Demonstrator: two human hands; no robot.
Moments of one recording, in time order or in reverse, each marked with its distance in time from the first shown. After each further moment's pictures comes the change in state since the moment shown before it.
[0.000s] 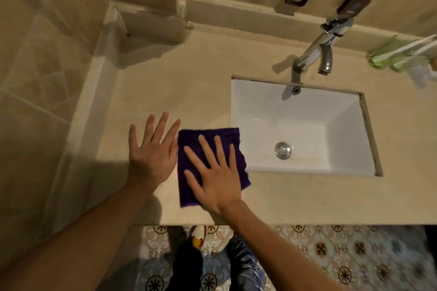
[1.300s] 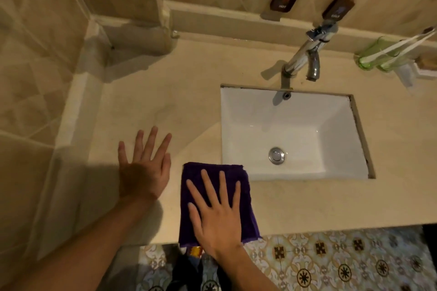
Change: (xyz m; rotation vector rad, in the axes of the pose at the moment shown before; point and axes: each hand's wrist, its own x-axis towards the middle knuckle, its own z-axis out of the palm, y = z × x) left_hand 0.003 -0.006 0.005 -0.053 0.056 0.041; right_hand -0.048 -0.011 0.015 0.002 0.010 0.165
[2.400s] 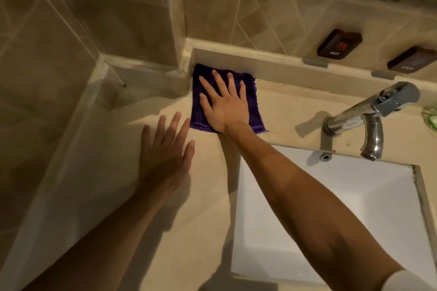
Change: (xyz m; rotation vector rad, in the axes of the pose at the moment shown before) left_hand 0.181 0.015 0.002 0.017 -0.018 -0.126; right_hand 0.417 0.043 -0.081 0.018 0.100 -0.163
